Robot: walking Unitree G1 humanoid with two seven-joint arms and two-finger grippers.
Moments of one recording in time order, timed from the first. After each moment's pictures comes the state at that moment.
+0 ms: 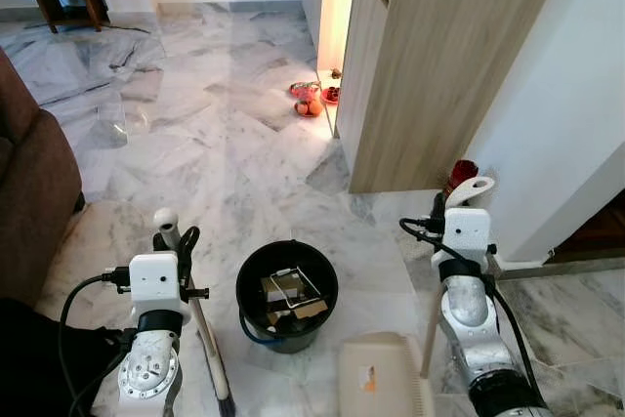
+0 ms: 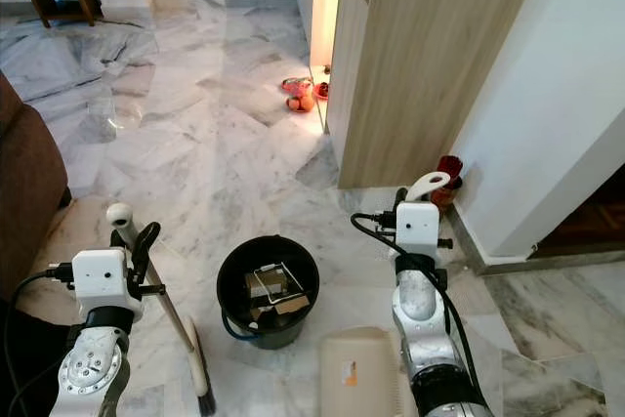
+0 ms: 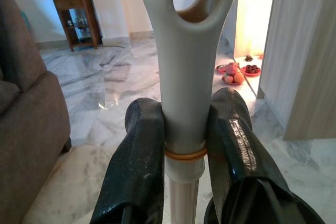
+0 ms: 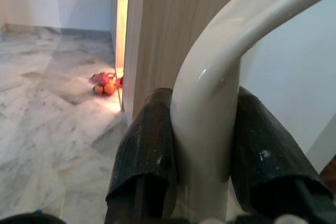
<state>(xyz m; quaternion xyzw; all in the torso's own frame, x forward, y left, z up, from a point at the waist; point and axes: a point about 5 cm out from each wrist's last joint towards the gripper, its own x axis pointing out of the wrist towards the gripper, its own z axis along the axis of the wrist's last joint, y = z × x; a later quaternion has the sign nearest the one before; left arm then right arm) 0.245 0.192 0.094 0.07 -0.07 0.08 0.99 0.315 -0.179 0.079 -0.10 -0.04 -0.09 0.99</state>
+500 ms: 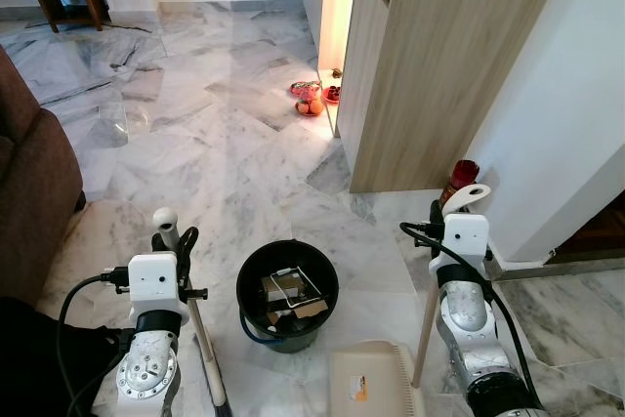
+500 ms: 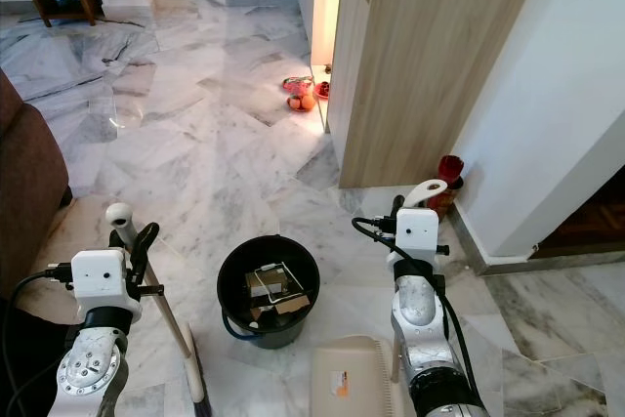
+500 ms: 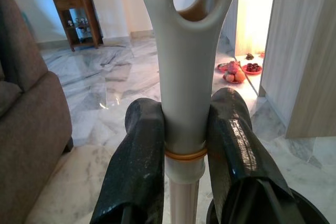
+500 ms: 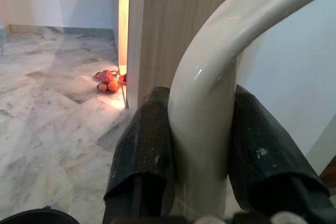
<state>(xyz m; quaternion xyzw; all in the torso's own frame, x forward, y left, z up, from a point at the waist) 0.245 0.194 0.094 0.07 -0.06 0.08 0.99 0.314 -0.177 0.075 -0.08 -0.04 -0.08 0.99</state>
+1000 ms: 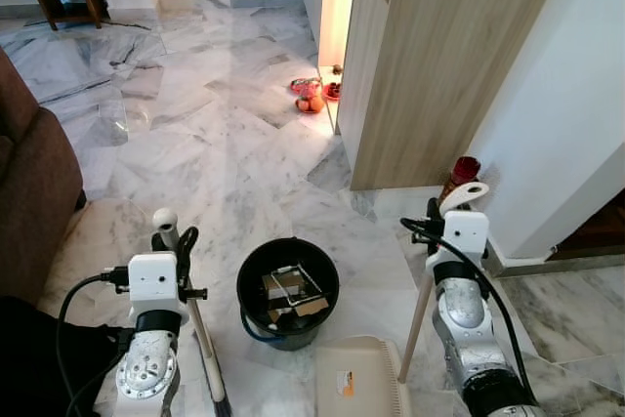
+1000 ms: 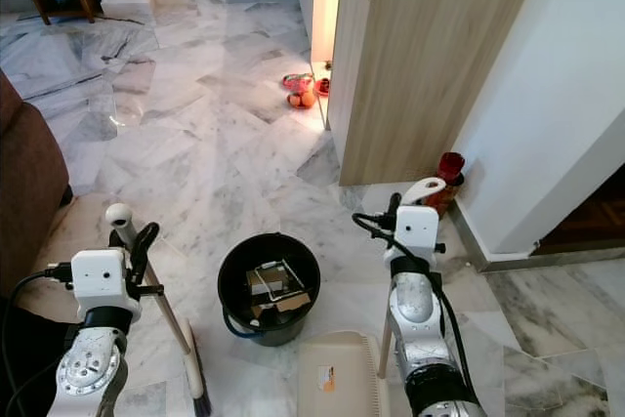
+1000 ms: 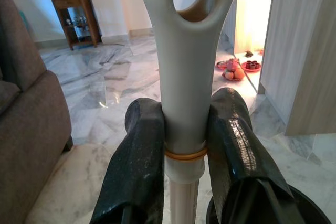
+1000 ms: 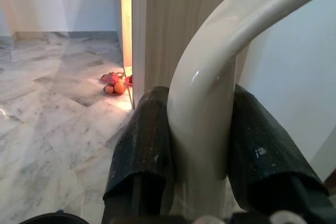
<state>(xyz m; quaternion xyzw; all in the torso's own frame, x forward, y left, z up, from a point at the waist) 0.245 0.193 0.094 0.07 -0.06 0.08 0.99 0.319 -0.173 0.080 -0.05 -0.05 -0.08 0.99</state>
